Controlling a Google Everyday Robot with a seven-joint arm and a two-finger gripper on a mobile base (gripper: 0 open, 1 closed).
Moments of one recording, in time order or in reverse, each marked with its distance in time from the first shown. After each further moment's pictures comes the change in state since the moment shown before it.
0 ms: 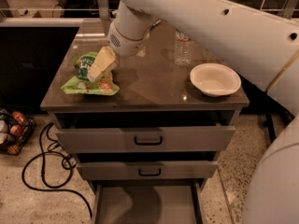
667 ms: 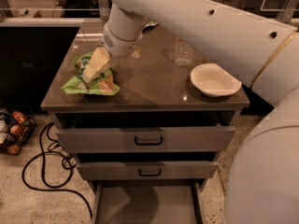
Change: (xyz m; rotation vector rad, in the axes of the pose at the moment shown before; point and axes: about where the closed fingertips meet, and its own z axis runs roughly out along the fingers) arm -0.010 0.004 0.014 -0.006 0.020 0.009
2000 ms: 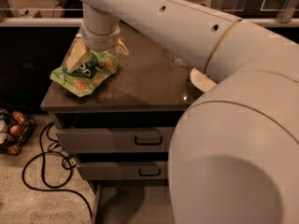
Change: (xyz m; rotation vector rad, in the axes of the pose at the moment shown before) arm -0.052 0.013 0.025 0.097 0.032 0.201
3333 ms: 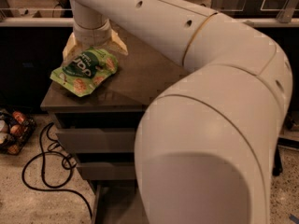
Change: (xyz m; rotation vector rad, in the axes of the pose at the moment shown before) arm -0.017 -0.004 -0.001 0.111 0.023 0.284
